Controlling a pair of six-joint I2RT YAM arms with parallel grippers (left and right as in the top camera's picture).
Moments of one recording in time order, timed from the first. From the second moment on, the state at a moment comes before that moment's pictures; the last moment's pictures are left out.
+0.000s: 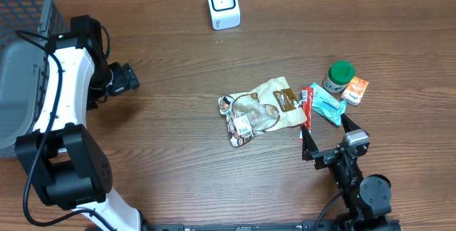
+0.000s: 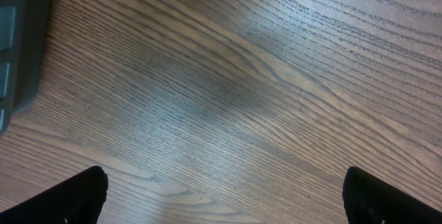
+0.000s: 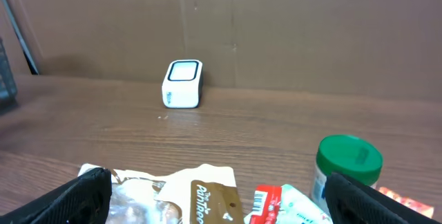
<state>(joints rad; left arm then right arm) 0.18 1.88 1.57 -1.22 -0.05 -0.34 0.23 0.01 0.02 -0.03 -0.05 0.04</state>
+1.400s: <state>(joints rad) 0.18 1.39 1.57 -1.21 -0.05 -0.34 0.23 0.01 0.02 -0.03 -0.06 0.01</state>
